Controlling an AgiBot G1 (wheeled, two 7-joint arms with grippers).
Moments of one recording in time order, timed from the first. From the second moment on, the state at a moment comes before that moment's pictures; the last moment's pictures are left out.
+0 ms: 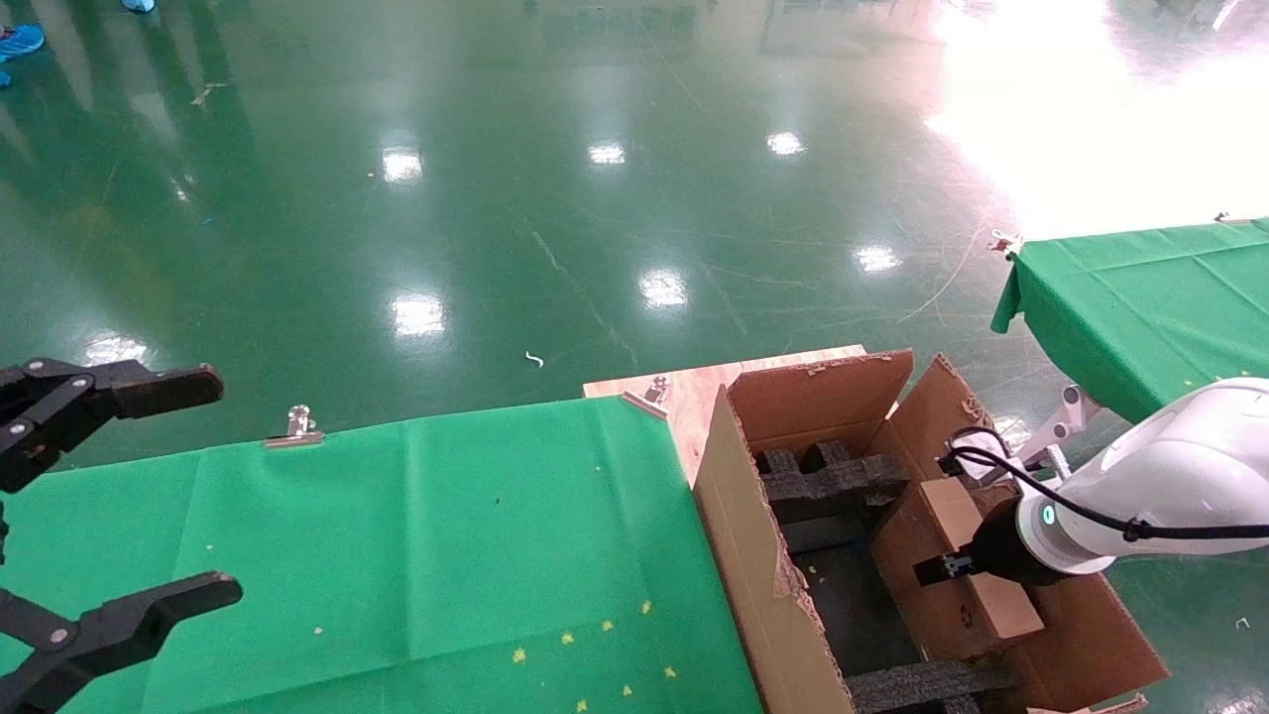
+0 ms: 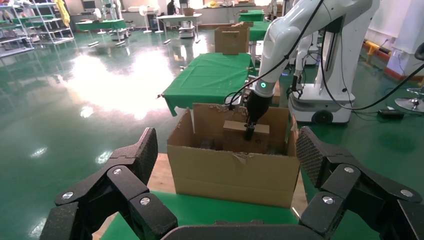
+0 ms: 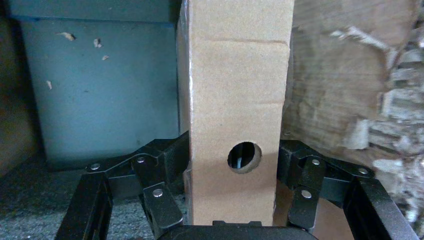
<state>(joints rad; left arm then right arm) -1.08 0.57 0.36 -1.24 0.65 1.45 -0.13 1.85 -0.61 -2.11 1.17 -1.82 -0.77 2.04</state>
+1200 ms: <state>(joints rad) -1.08 0.57 0.36 -1.24 0.65 1.45 -0.13 1.90 -0.60 -2.09 1.19 -1.82 -0.78 2.02</state>
